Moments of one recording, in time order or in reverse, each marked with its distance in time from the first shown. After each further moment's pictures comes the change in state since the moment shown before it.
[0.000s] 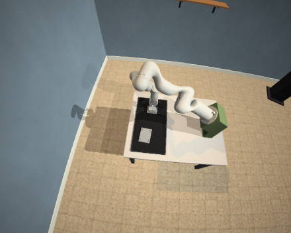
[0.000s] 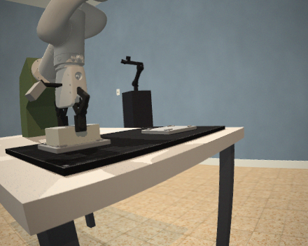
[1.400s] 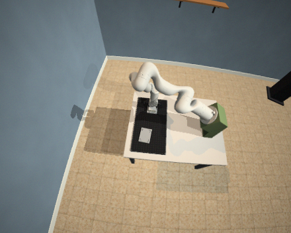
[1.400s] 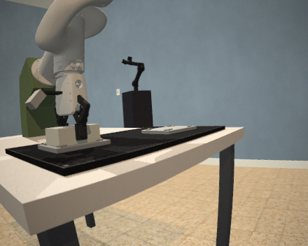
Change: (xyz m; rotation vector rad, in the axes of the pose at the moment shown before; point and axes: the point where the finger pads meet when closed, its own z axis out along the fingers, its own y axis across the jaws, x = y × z) arm 0.000 0.000 0.020 0.000 0.000 0.000
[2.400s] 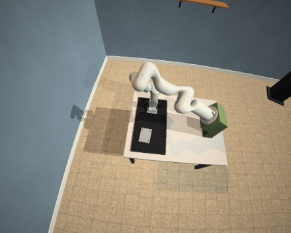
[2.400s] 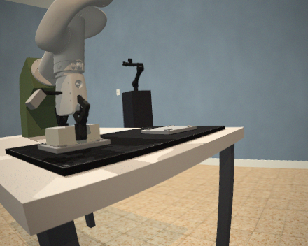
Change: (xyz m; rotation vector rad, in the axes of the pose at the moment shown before) arm 0.000 0.000 0.000 0.000 0.000 0.000
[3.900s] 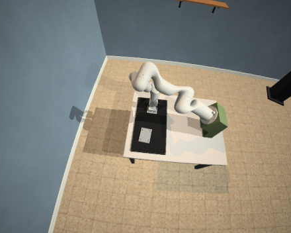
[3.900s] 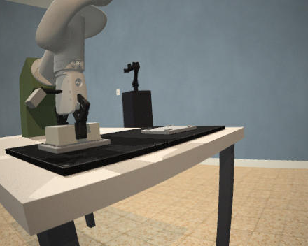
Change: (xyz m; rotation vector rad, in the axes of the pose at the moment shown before) arm 0.000 0.000 -0.003 0.000 0.000 0.000
